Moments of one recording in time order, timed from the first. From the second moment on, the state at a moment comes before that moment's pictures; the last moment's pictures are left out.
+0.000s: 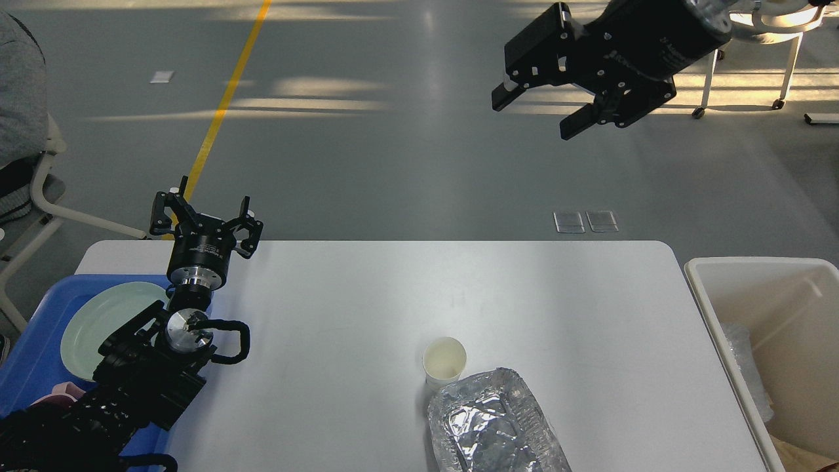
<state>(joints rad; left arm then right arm) -0.70 0.07 -0.98 -0.31 -0.15 -0.51 -0.44 2.29 -0.48 -0.77 1.14 0.08 0.96 -0.20</state>
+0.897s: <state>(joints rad) -0.70 0.07 -0.98 -0.31 -0.15 -0.51 -0.44 1.87 -0.37 -0.81 1.12 -0.03 0.96 -0.20</state>
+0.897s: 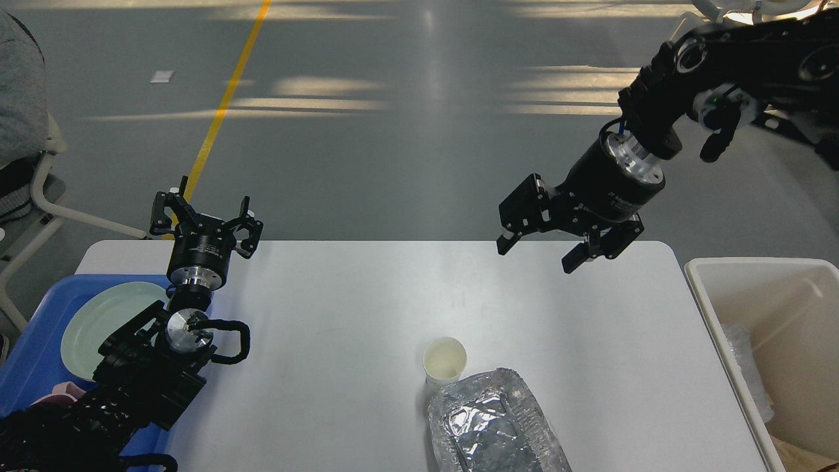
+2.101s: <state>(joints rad) -0.70 0.07 -0.98 -0.31 -0.15 -0.51 -0.44 1.27 -0.21 -0.79 1.00 -0.12 0.58 -0.20</state>
